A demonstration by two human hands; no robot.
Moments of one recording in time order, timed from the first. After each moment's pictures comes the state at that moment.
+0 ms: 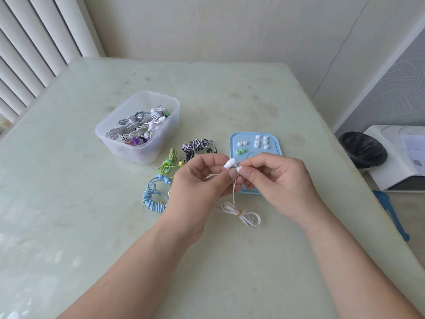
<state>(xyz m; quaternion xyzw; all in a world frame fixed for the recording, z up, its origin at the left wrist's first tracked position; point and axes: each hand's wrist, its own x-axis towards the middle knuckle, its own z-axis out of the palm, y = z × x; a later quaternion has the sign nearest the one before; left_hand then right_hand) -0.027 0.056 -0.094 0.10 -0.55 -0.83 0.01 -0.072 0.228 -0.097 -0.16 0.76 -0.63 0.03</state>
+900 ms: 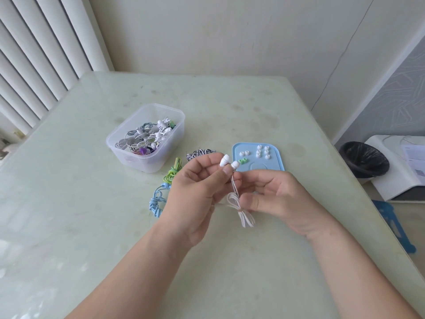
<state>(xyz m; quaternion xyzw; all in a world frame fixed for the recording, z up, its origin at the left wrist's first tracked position) -0.027 0.049 -0.079 0.09 -0.47 -0.88 -0.01 -0.065 0.233 -0.084 -0.17 0.69 -0.68 0.21</state>
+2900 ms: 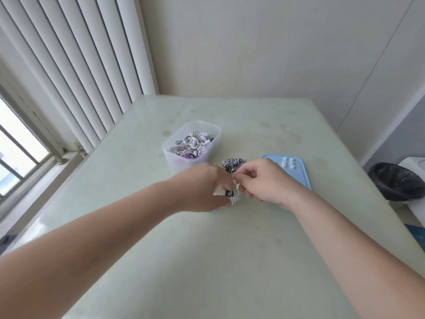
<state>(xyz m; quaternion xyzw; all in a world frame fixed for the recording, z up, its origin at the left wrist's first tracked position) -0.021 -0.048 -0.042 -0.20 -0.96 -0.16 -0.05 -0.067 0.147 -0.045 -0.15 0.87 -0.43 0.17</state>
